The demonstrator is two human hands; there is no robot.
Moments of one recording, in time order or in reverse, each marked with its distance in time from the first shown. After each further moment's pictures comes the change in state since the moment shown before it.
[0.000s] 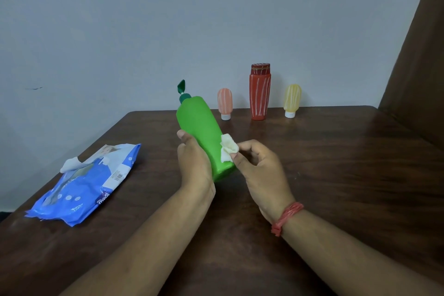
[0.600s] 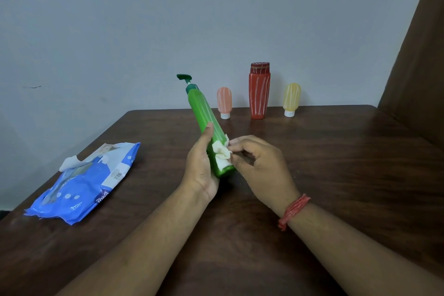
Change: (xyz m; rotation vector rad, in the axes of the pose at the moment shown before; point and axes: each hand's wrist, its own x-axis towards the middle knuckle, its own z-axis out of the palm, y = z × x) left_hand -0.010 0.000 -0.005 -0.214 -0.447 -0.201; right_hand 0.009 -0.009 -0.014 -0.369 -0.113 -0.345
